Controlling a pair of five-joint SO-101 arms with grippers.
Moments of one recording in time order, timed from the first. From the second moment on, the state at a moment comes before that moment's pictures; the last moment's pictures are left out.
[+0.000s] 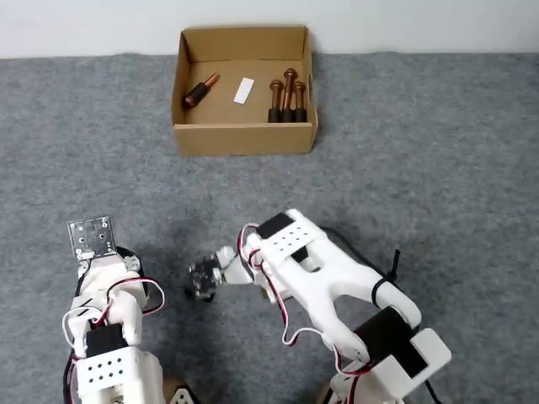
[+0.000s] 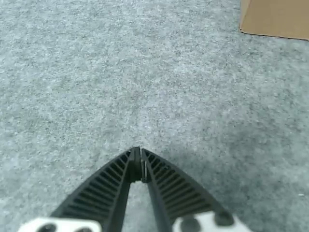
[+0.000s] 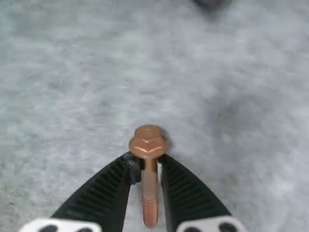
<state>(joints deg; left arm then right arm) -20.6 -77.3 97.3 33.5 4.4 -37.9 0.6 32.3 62.9 73.5</state>
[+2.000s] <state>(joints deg) -57.0 -77.3 82.2 48.0 -6.1 -58.6 46.3 -32.6 96.5 18.4</state>
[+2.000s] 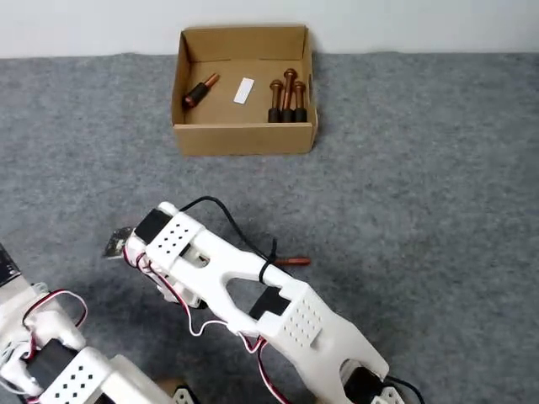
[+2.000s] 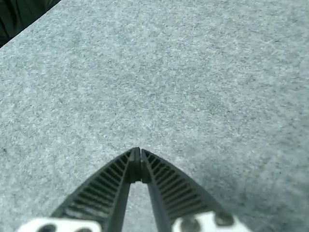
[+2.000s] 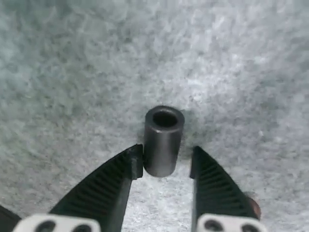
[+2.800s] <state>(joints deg) -56.0 -77.3 82.2 48.2 -6.1 -56.9 36.6 -33.0 98.7 21.1</state>
